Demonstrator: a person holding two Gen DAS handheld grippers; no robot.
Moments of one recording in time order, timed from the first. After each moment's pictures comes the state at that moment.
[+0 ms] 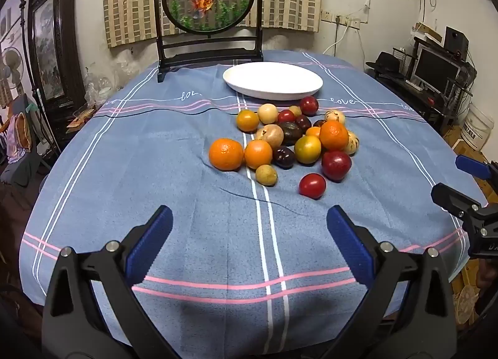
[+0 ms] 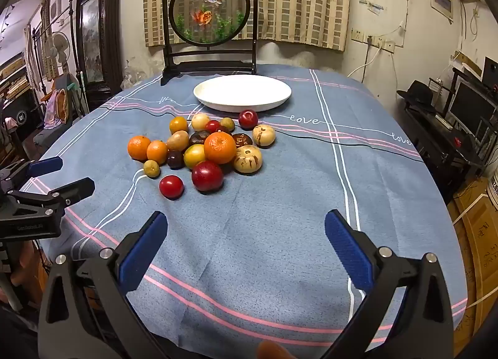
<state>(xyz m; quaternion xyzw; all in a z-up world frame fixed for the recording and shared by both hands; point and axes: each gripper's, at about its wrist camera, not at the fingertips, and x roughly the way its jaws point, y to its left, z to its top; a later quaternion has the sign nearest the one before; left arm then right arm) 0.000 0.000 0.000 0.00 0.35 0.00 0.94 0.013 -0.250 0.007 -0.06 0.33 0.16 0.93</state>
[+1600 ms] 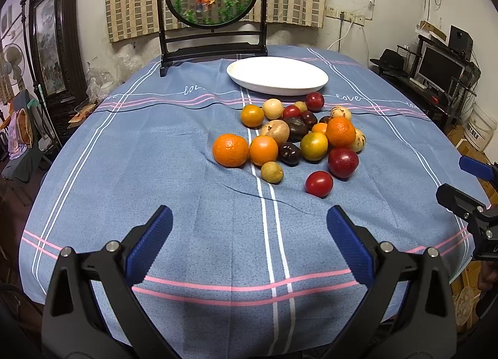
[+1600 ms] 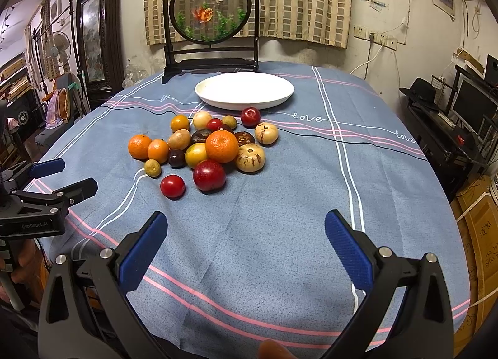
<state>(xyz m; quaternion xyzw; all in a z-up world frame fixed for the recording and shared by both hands) 0.008 0.005 -0.003 0.00 0.36 0.01 0.93 0.018 -0.247 0.004 -0.06 0.34 0.17 0.92</state>
